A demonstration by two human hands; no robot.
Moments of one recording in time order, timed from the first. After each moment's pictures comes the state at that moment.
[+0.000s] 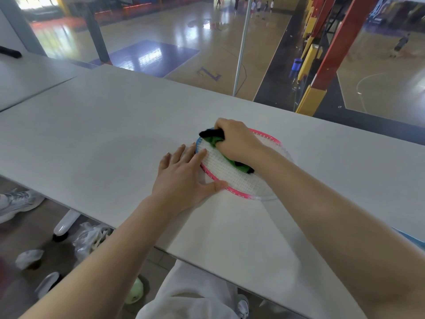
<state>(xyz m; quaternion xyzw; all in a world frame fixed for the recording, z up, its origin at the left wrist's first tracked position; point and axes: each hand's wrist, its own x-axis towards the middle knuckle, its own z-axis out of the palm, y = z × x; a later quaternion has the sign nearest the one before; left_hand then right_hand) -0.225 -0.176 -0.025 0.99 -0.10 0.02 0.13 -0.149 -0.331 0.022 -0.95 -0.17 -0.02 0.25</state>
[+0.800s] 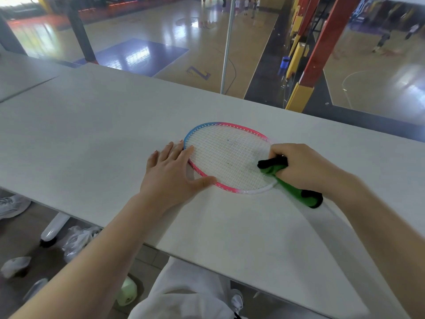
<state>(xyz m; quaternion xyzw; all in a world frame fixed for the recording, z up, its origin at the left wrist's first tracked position) -0.225 -0.176 -0.023 0.99 -0.09 0.00 0.12 -0.236 -0.456 0.038 -0.98 -0.07 0.05 0.18</state>
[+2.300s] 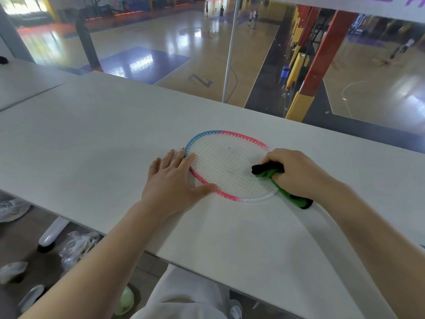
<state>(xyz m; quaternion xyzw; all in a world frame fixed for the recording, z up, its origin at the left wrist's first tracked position) -0.227 -0.177 -0.021 0.99 -0.09 0.00 0.13 -0.228 -0.453 0.034 -0.98 -0.09 0.03 0.20</state>
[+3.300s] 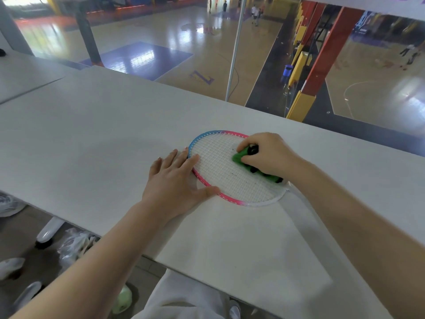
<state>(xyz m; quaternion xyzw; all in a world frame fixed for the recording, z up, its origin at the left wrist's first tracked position) -0.223 -0.175 -0.026 0.99 -0.10 0.01 0.14 -0.175 -0.405 0.035 -0.97 -0.10 0.01 0.23</state>
